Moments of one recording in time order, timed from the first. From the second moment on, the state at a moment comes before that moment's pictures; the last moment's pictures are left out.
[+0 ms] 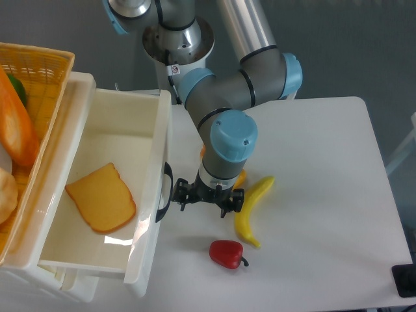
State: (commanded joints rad) arm 2.43 -1.99 -1.57 -1.14 1.34 0.51
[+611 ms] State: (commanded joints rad) arm 2.40 -1.98 -1.57 -1.15 1.34 0.51
